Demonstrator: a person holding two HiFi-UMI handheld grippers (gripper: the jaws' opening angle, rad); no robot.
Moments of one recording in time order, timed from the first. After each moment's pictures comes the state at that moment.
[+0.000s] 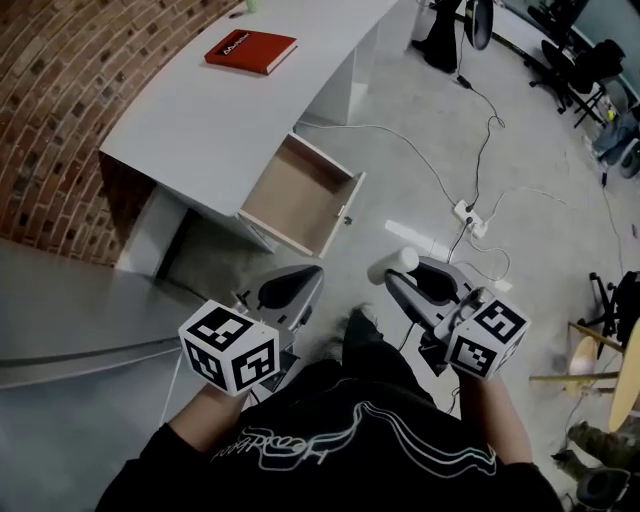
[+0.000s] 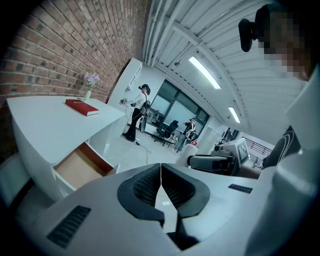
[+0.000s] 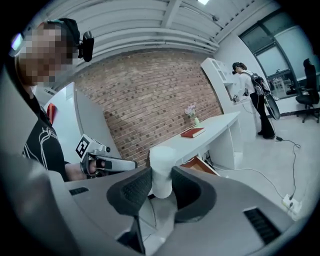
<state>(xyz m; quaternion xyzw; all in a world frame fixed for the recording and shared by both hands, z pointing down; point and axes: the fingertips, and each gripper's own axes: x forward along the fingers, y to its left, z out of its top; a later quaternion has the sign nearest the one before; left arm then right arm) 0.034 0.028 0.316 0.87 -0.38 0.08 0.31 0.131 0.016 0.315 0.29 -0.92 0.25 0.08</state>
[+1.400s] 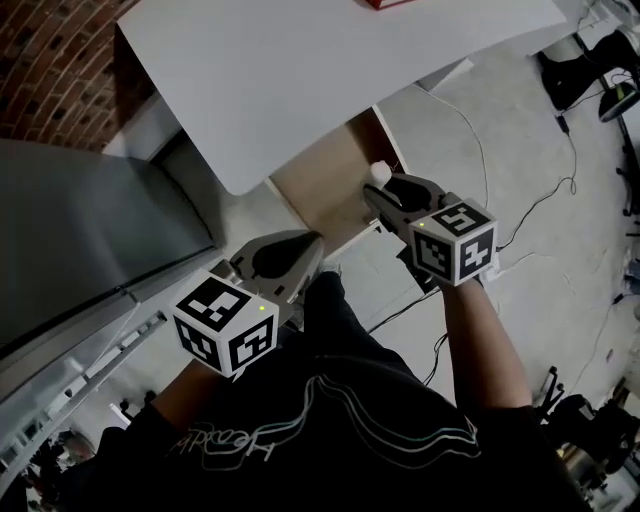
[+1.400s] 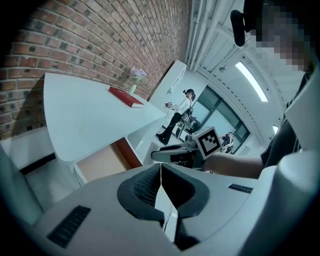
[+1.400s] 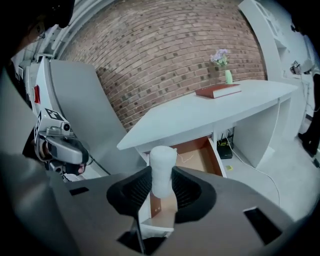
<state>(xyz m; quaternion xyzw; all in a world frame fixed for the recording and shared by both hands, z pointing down) -0.061 -0.153 0.448 0.74 -0.54 0.04 0.40 -0.036 -0.255 0.519 0.09 -0.92 0.23 0.31</state>
